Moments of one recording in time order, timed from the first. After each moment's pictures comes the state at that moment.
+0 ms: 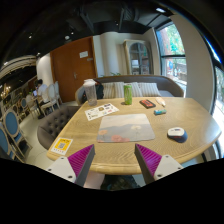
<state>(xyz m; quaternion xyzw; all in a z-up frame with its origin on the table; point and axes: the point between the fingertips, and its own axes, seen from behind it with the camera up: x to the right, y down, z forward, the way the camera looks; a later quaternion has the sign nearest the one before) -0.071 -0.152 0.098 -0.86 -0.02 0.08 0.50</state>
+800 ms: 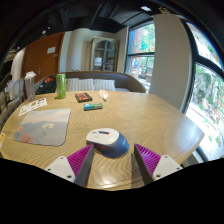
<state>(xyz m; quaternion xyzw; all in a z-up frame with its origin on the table) 0.223 -0.062 -0.004 -0.86 0.08 -0.10 0.50</state>
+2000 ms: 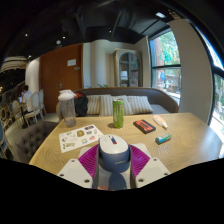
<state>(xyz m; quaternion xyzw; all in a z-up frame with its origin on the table) -0.050 0.069 0.085 -0.83 0.02 0.01 0.56</state>
